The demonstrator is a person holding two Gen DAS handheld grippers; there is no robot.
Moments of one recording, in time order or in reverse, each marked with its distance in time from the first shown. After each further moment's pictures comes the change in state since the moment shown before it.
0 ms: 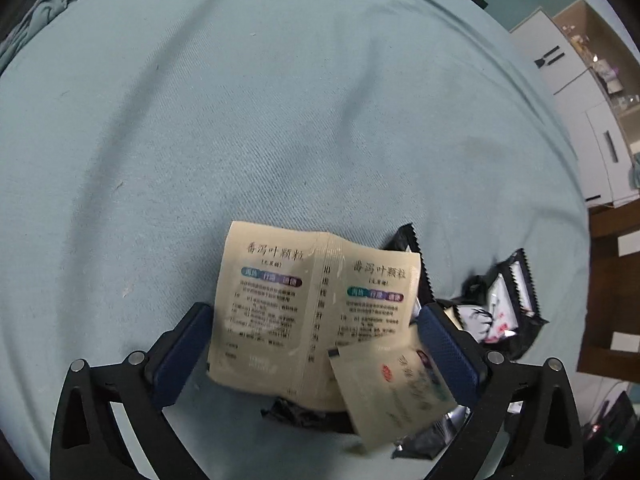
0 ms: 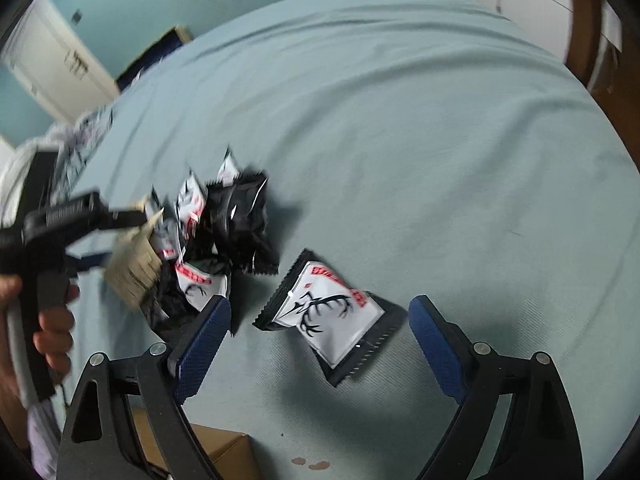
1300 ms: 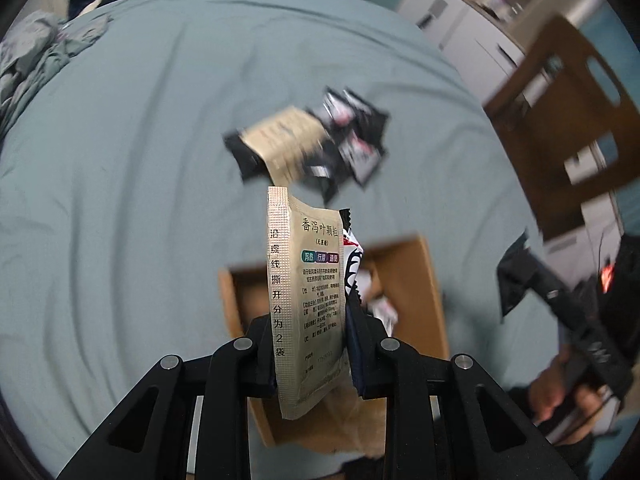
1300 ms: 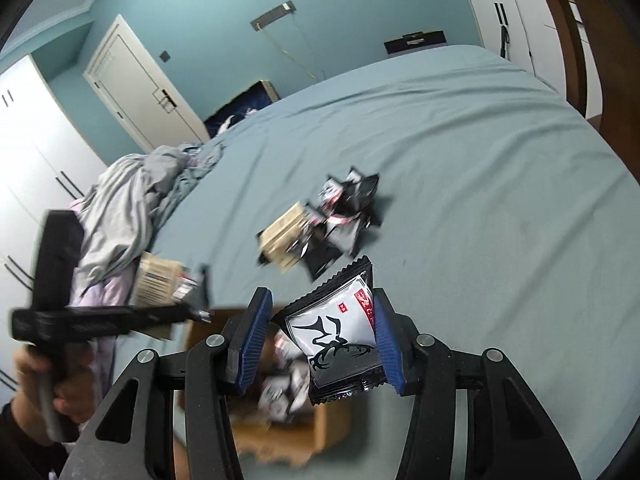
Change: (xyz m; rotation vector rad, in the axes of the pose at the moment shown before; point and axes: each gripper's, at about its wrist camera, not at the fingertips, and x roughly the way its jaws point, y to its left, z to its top) left arm -0.148 -0.002 -0.225 0.333 -0.075 -0.114; right arm -0.150 0.000 -0.142 -0.015 -0.257 0.318
